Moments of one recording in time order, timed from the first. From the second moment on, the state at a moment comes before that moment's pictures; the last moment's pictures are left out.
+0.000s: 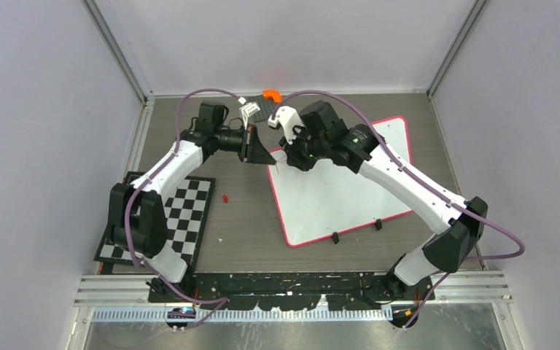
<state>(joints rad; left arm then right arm) -0.31 1.62 1.26 -0.33 1.11 -0.15 0.77 1.53 1.59 -0.78 -0.12 -0.21</state>
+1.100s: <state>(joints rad) -0.31 1.62 1.26 -0.33 1.11 -0.15 0.76 1.49 1.53 -0.79 -0.10 -0.23</state>
